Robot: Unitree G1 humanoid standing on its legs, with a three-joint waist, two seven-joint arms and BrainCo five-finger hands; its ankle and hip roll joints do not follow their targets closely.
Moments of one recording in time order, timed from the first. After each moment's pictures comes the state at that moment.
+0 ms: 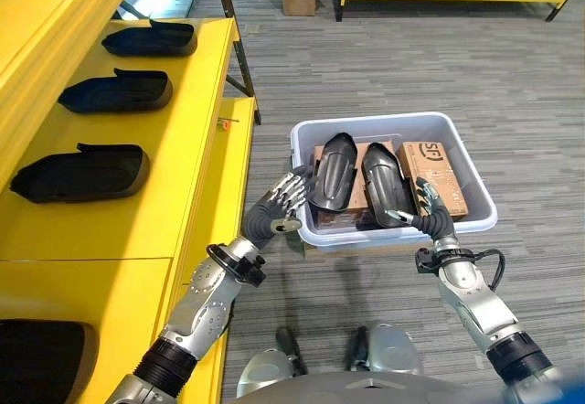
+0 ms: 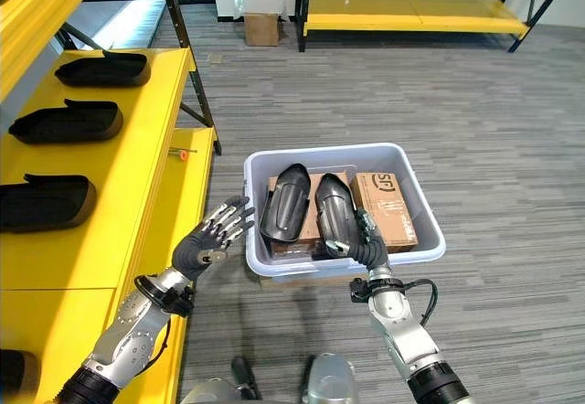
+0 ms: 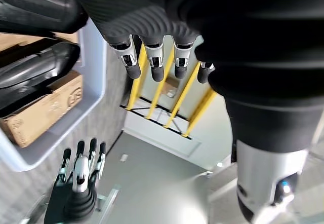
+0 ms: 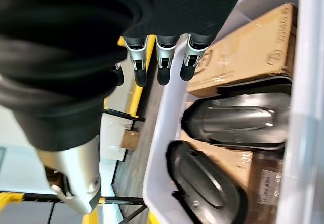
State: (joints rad) left arm -0.01 0.45 -0.38 -0.01 -0.79 -0.22 -0.39; right arm -0.05 -0.44 0.32 0.15 0.25 -0.02 -0.36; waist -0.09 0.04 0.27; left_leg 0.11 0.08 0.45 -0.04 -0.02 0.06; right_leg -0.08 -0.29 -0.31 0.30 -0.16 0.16
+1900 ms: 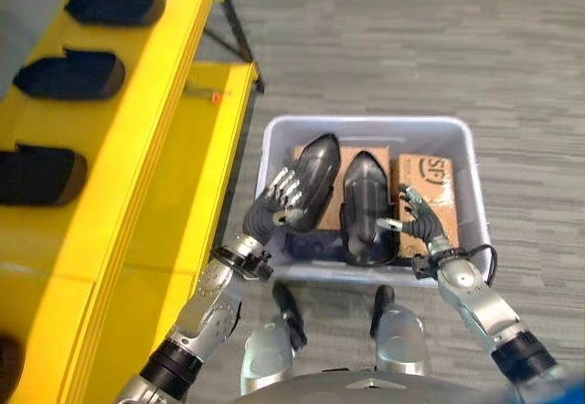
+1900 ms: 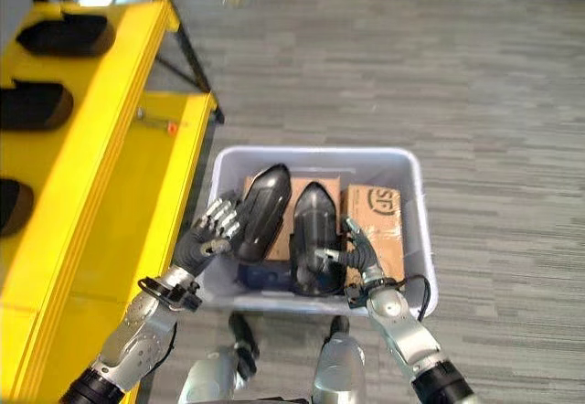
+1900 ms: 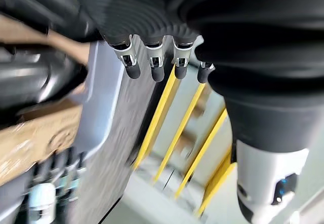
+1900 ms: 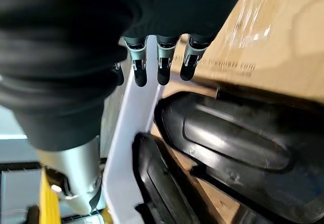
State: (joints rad) left arm -0.03 0.44 -0.35 -0.10 -0.87 -0.33 -0.18; right arm -0.15 -0.47 0.38 0.15 0.26 0.06 -0.37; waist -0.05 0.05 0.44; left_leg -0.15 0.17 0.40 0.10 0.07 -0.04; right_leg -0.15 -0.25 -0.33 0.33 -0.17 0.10
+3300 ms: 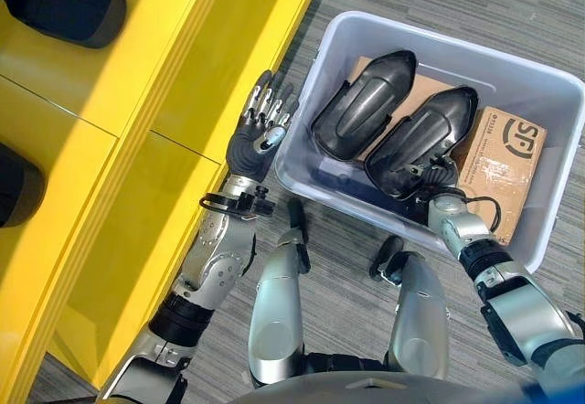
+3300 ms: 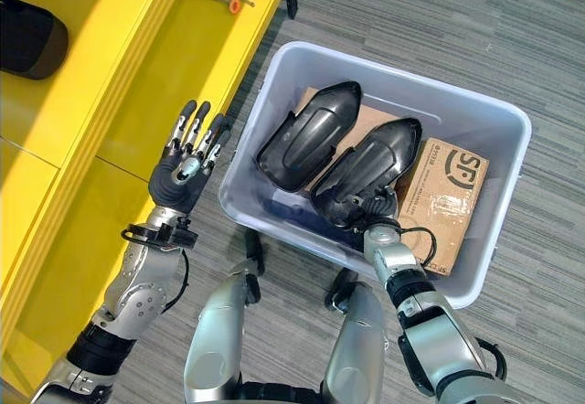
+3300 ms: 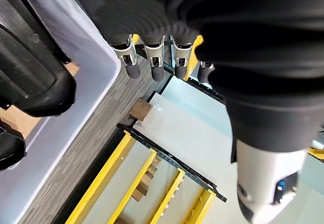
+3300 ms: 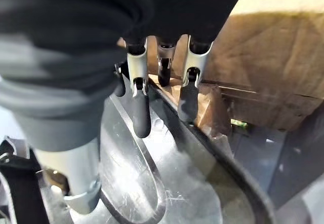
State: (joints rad) left arm -0.25 0.40 -0.31 -0.20 -0.91 -0.26 0.03; right arm -0.62 -0.37 0.32 0.80 0.47 0.11 -0.52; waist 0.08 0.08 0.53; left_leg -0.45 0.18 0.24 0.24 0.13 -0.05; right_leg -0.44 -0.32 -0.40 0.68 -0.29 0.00
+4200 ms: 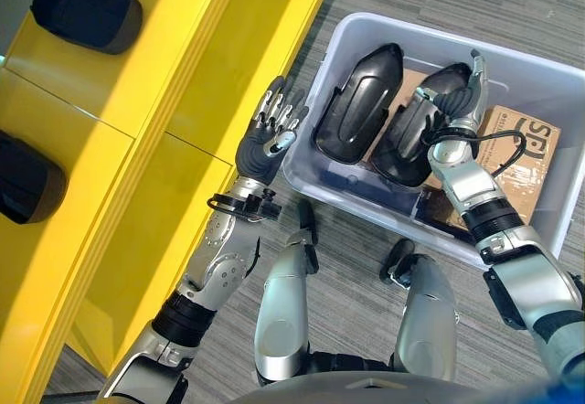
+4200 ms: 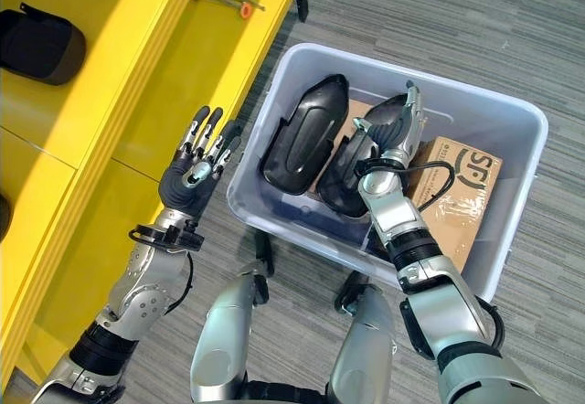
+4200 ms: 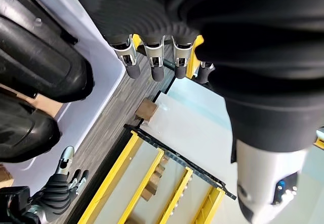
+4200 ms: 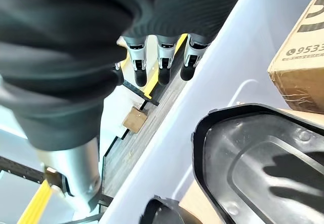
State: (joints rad) left arm -0.25 0.40 -0.35 -0.20 -0.91 -0.24 0.03; right arm -0.81 -0.42 0.28 0.59 0.05 0.14 -0.75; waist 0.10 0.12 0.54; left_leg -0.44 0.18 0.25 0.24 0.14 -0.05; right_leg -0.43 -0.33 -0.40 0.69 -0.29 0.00
